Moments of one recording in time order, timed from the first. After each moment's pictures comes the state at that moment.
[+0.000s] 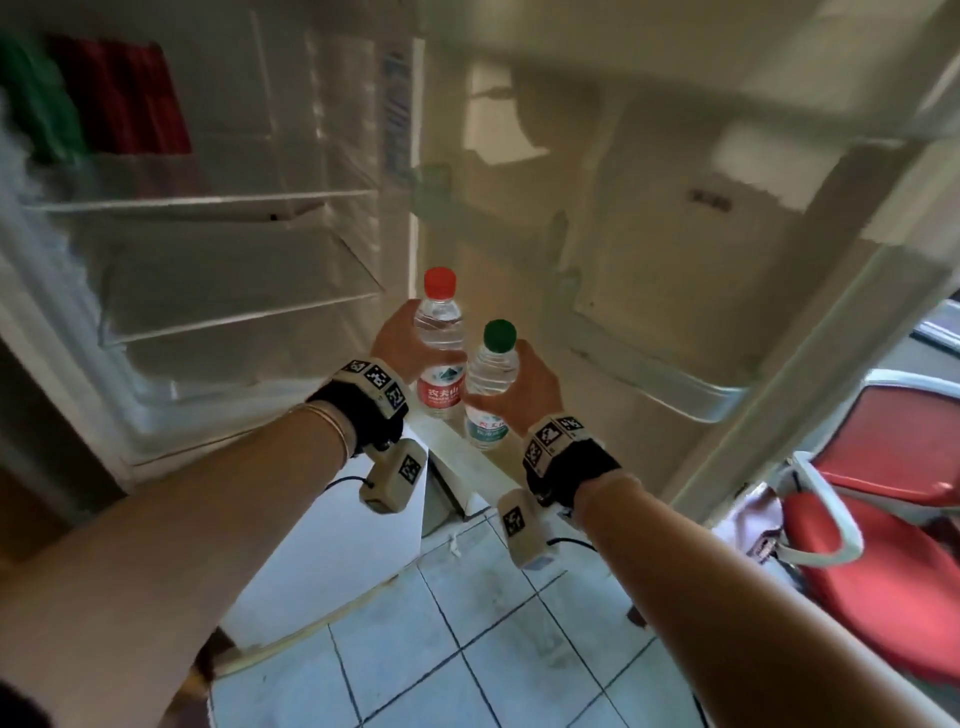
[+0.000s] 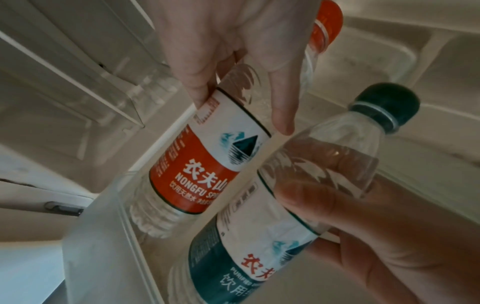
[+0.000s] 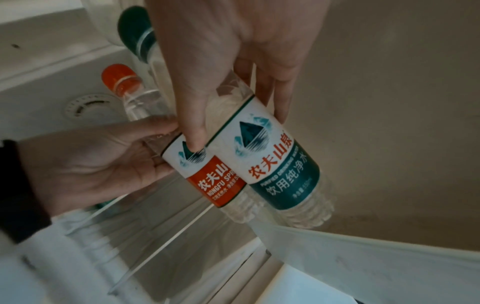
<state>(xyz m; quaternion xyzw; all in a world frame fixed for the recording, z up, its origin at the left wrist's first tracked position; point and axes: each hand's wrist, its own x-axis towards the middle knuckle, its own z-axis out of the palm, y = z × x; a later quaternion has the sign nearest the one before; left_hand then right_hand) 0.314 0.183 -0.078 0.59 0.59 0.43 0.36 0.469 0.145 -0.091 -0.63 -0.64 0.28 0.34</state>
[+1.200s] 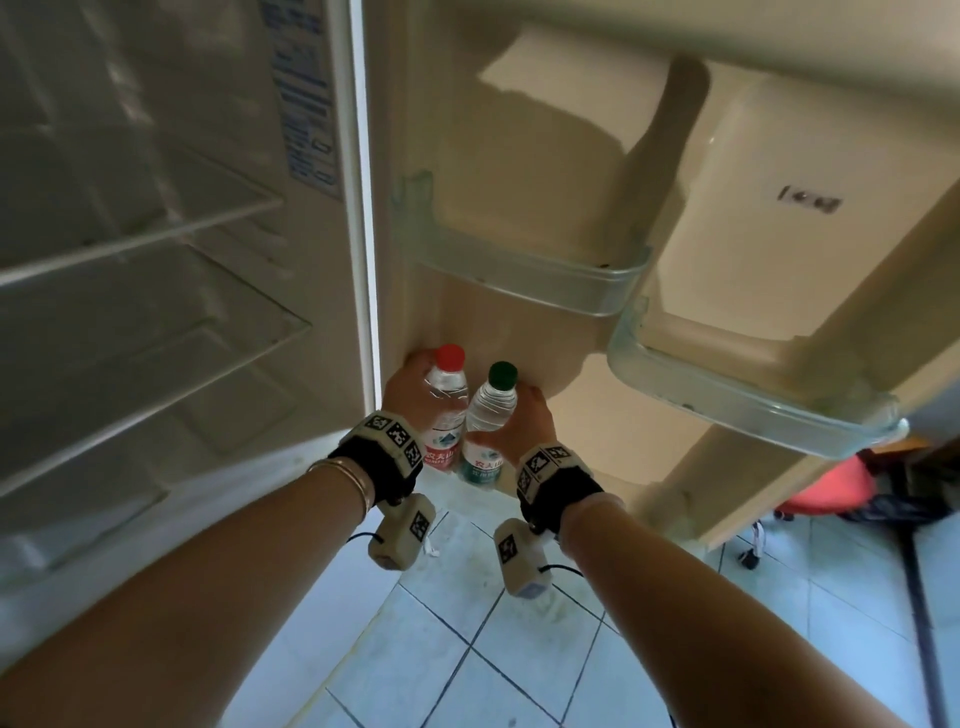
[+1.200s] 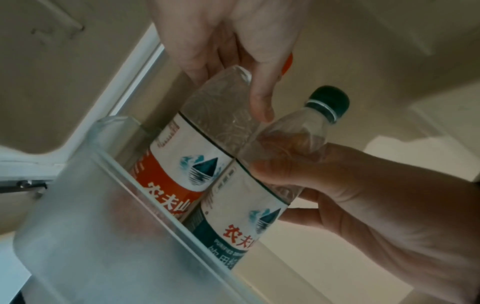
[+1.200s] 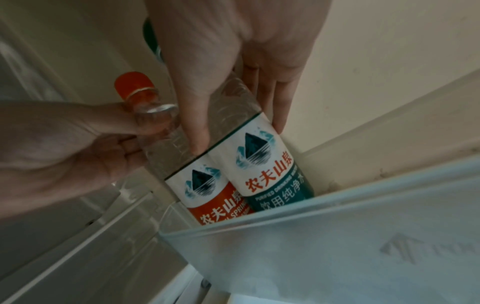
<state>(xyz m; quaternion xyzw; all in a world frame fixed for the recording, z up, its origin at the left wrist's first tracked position) 0.293 0.300 -0.139 0.64 0.53 0.31 0.46 0.426 0.240 -0.152 -0.80 -0.48 0.23 0.26</state>
